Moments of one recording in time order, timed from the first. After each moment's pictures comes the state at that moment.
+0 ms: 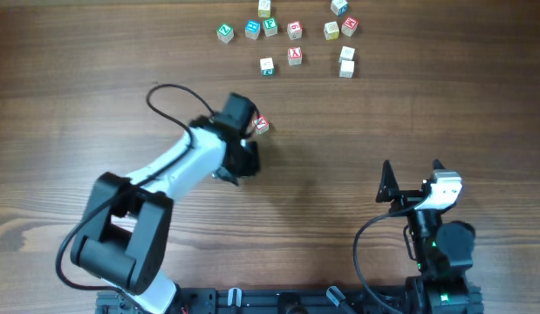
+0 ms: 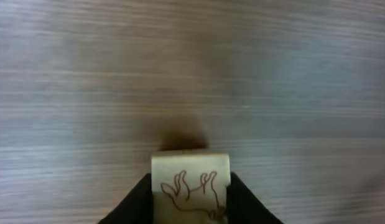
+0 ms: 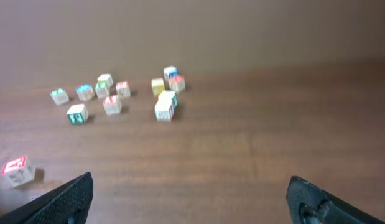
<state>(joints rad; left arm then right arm) -0.46 1.77 1.03 -0.65 0.13 -0.55 0.07 0.17 0.01 0.00 0.02 0.12</state>
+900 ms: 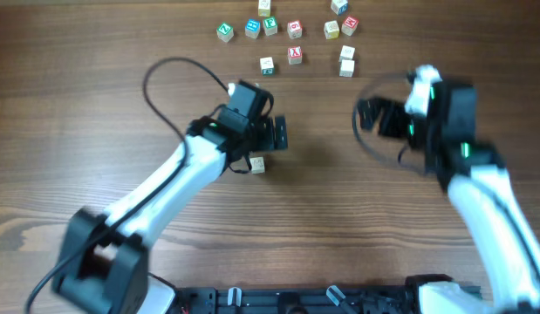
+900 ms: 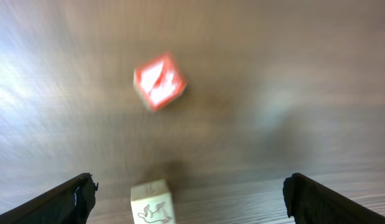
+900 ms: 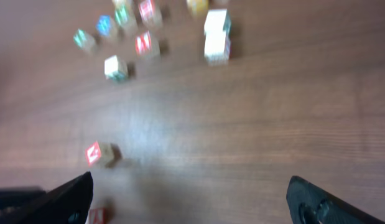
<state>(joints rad) -0.52 1.61 1.12 -0.53 0.01 -0.55 0.07 1.34 1.02 -0.51 -0.27 0.32</state>
